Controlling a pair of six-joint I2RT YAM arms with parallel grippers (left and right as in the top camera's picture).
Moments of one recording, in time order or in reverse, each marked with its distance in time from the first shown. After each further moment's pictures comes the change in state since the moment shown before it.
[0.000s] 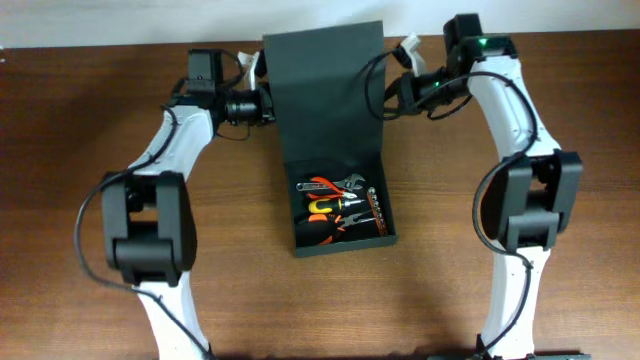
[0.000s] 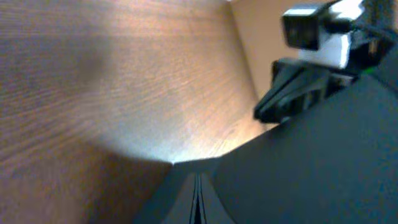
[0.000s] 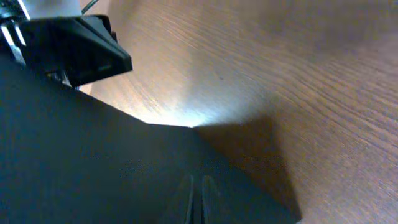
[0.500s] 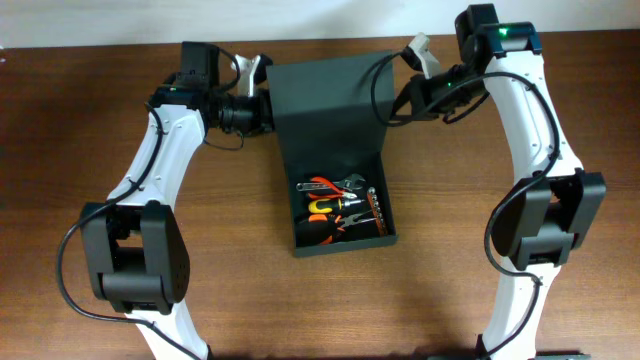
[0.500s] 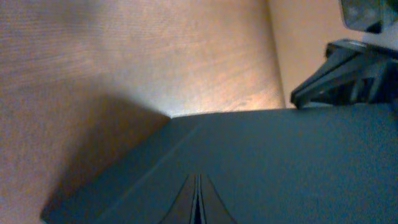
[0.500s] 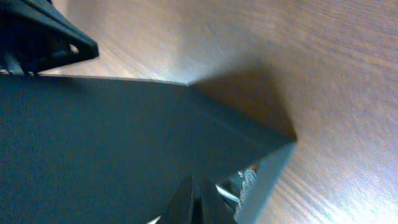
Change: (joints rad) left arm -0.014 -0.144 0.000 -0.348 -0.127 0.111; right arm 0.003 -0.119 0.007 -0.239 0.185 -0.050
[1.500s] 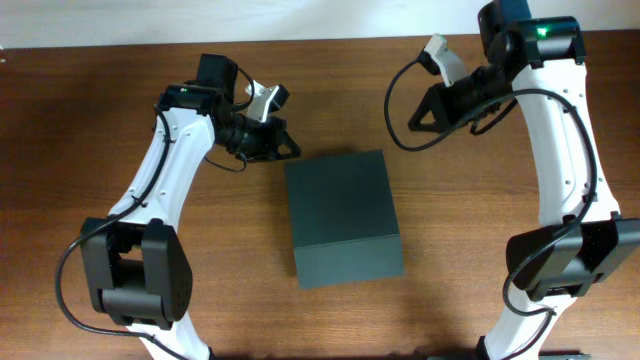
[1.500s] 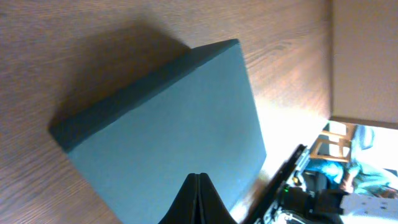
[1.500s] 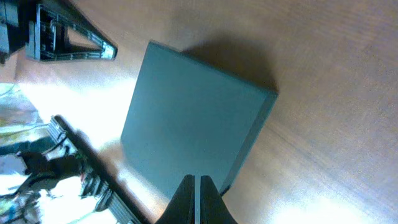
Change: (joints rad) left arm -0.064 -0.071 0.000 -0.307 -0.187 0.159; right arm 0.003 -0.196 0.001 -0.175 0.161 -0.077
